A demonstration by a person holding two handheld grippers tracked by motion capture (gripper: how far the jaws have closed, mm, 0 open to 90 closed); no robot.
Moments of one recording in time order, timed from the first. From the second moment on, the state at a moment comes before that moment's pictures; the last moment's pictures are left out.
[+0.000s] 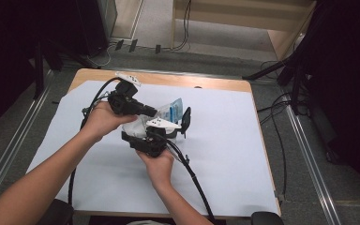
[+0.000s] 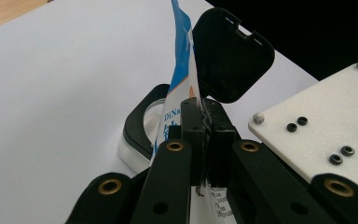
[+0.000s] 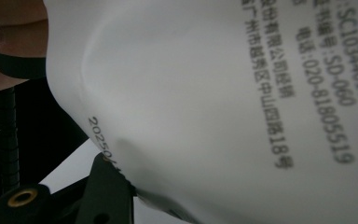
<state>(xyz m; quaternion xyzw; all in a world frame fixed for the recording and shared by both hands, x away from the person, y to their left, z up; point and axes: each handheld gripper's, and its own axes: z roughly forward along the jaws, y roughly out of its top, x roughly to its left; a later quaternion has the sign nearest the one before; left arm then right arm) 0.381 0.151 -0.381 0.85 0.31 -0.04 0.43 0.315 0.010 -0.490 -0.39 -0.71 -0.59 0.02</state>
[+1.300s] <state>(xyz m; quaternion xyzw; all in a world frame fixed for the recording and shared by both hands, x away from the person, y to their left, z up) 0.380 0.150 -0.380 0.85 0.32 -0.04 0.42 0.315 0.008 -0.488 -0.38 -0.71 -0.59 0.02</state>
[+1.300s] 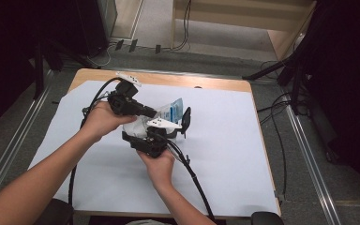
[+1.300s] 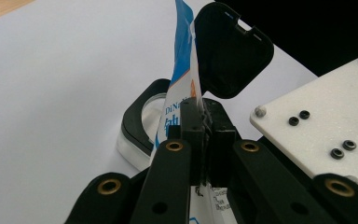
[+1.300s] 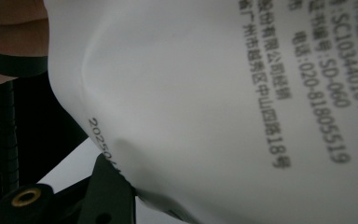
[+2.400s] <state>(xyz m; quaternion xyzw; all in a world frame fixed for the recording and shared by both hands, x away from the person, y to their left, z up) 0.382 0.150 -0.384 0.84 0.32 -0.04 0.42 0.320 0.007 -0.490 -0.38 -0.72 -0.58 0.01</state>
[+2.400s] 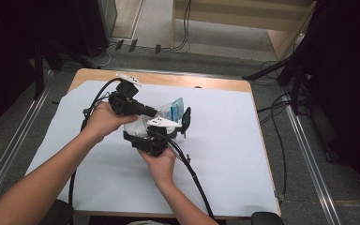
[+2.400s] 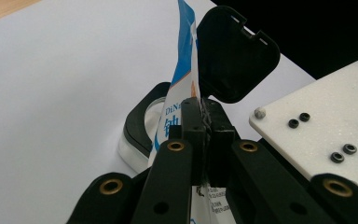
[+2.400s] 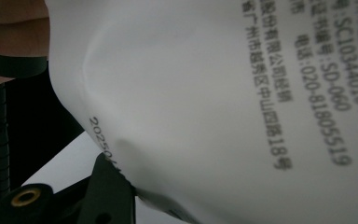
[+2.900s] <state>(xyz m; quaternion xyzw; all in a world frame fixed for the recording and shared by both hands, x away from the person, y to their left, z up) 0.382 0.150 -0.383 0.84 0.32 -0.04 0.43 0.319 0.007 -0.489 -0.38 -0.72 -0.58 0.01</state>
